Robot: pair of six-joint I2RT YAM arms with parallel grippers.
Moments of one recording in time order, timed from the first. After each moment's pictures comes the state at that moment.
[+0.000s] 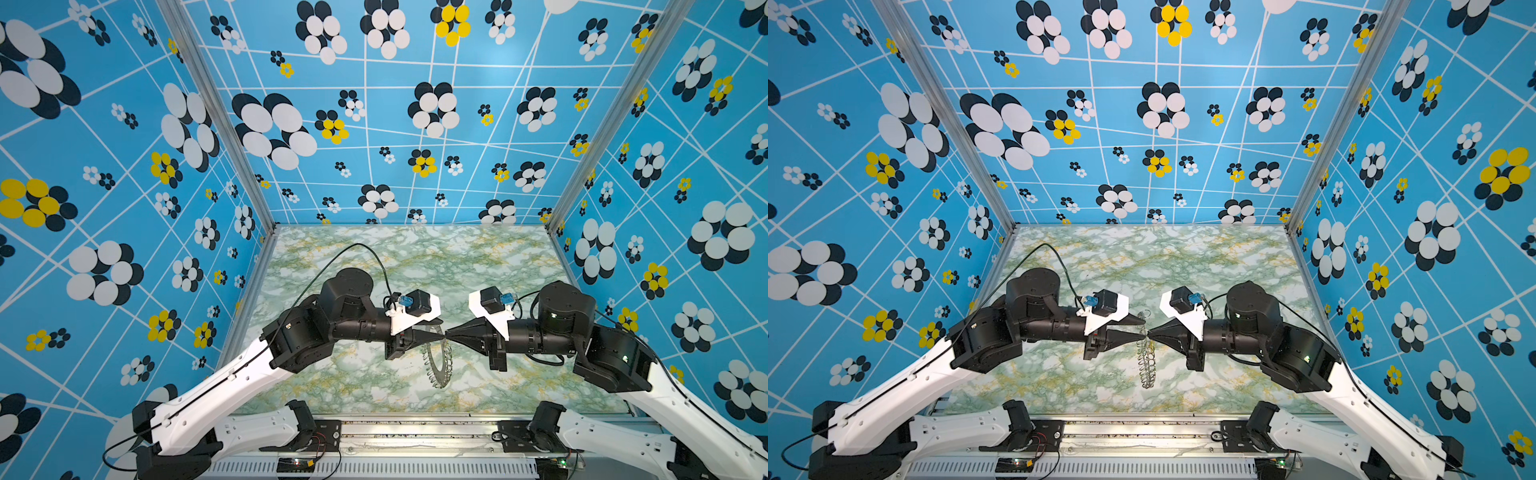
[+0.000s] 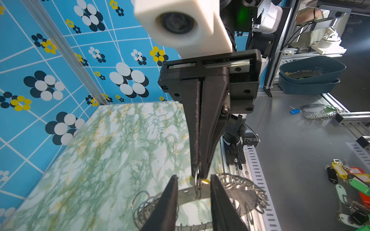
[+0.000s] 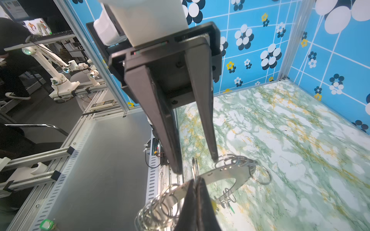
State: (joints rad) left arm -0.98 1.06 1.31 -0.55 0.51 0.25; right arm 0.92 0.86 1.19 -0.64 -0.46 -0.06
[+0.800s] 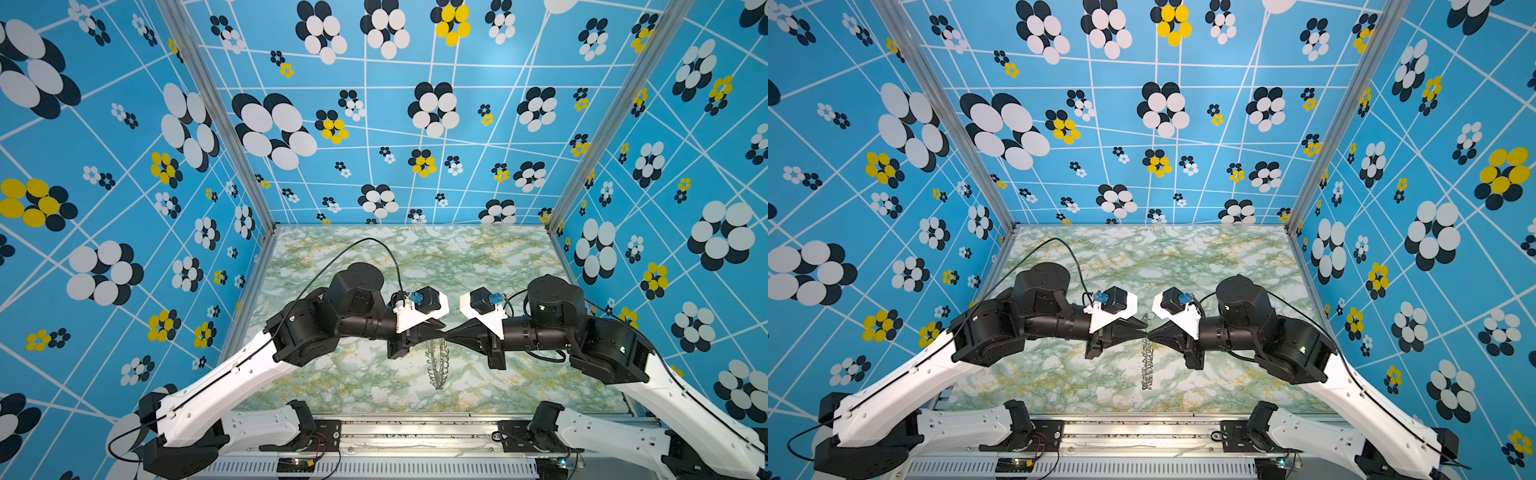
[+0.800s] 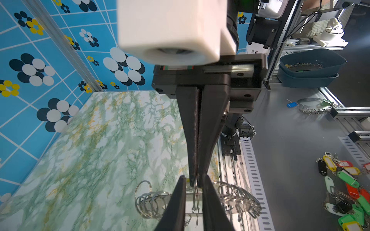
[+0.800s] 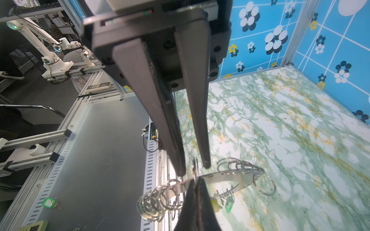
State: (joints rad) left arm -1.01 1.13 1.42 -0.69 0.48 0.25; right arm 0.92 0.92 1.26 -0.77 -0.45 -0.14
